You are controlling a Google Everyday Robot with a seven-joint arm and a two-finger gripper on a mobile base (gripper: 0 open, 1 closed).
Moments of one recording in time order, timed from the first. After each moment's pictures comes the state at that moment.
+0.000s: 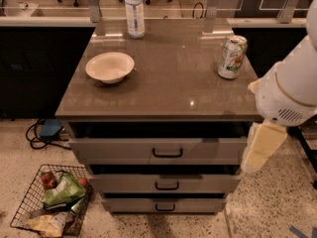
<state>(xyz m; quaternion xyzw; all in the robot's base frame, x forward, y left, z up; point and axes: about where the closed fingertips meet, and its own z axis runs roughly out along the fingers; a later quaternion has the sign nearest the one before) 0.427 -0.195 0.880 -0.59 0.79 -0.02 0.15</state>
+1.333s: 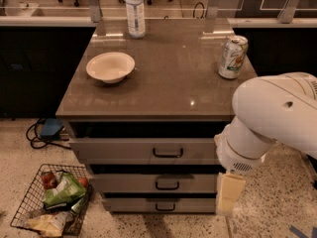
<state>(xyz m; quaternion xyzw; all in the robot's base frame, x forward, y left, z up) 0.393 -0.158 0.739 -0.64 0.77 0.02 0.07</state>
